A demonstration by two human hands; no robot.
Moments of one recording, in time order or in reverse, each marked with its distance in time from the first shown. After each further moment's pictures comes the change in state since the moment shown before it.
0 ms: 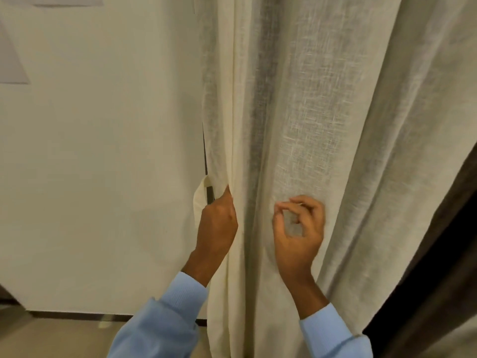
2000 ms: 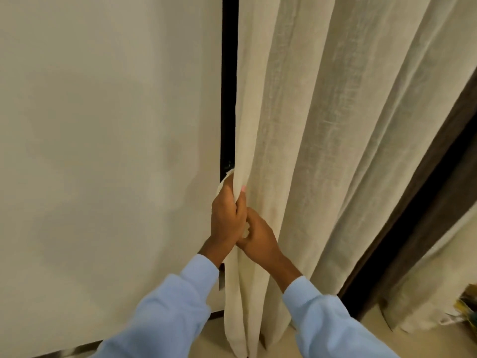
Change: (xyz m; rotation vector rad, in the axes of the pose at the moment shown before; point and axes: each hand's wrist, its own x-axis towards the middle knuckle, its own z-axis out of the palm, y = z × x) left_hand 0.025 -0.098 -0.043 -0.552 -0.025 0.068; right_hand -0.089 -0.031 0.132 -0.170 -0.688 0.349
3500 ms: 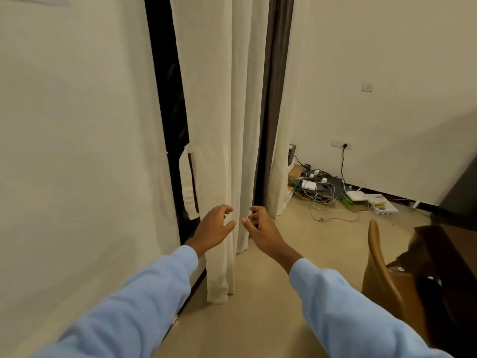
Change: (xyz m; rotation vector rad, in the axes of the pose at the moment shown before) left_hand -0.083 -0.085 -0.201 -0.148 -1.138 0.306; right_hand -0.182 -0.177 0.174 -0.229 0.716 0.722
